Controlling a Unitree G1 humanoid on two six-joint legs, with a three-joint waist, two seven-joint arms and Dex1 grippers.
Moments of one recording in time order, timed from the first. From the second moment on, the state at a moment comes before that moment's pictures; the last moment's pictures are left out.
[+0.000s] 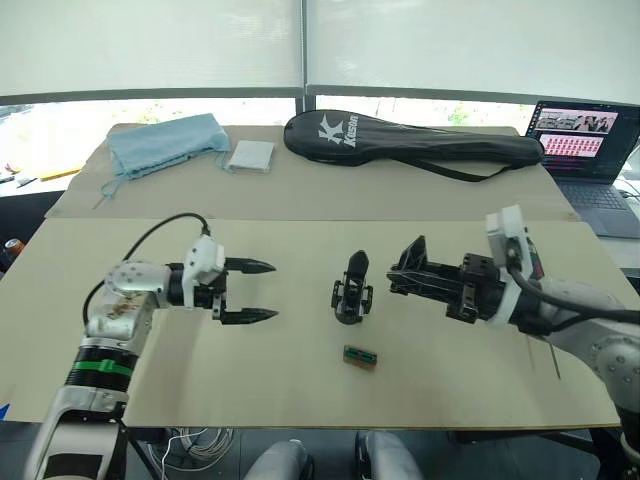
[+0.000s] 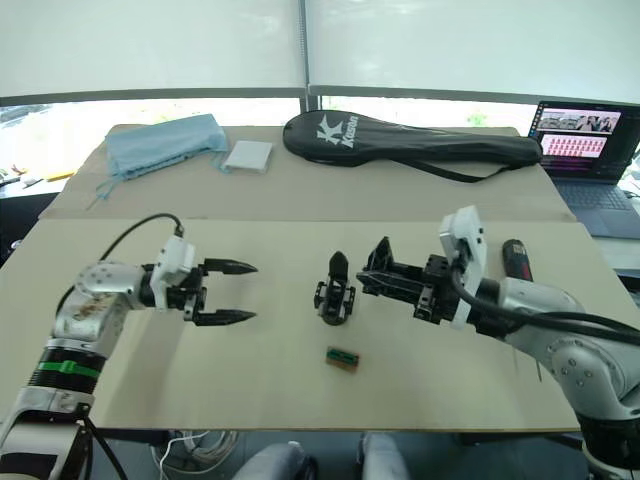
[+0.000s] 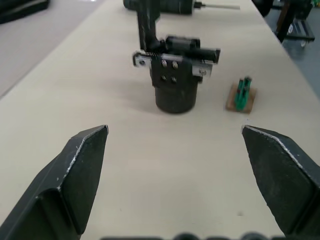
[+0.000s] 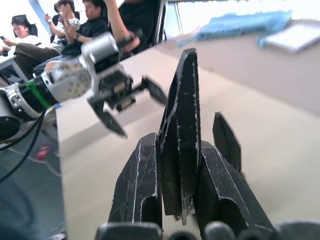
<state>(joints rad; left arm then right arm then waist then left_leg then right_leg) -0.51 0.61 -0.09 0.34 -0.34 -0.04 -1.45 -0.19 -0.82 -0.16 -0.53 1.00 0.63 0.73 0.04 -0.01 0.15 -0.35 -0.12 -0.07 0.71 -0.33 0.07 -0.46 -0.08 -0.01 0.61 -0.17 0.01</state>
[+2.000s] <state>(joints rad) -0.80 0.21 -0.22 0.93 -0.05 -0.33 -1.35 -0.22 -0.66 -0.02 -0.63 0.78 0.51 0.76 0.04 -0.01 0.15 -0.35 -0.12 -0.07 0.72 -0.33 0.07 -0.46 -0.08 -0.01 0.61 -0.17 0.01</state>
